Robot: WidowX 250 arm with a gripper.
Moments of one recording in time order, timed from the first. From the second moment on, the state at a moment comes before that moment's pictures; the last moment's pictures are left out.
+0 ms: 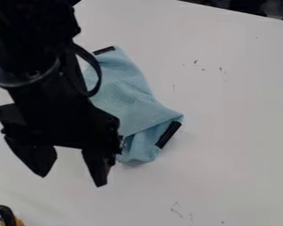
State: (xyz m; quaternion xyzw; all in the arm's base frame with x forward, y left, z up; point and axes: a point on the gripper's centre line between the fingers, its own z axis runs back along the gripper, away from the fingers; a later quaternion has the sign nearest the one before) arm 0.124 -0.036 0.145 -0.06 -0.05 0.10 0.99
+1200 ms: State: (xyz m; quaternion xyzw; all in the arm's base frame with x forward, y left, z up) arm 0.246 0.022 0.121 -0.02 -0.06 0.41 0.91
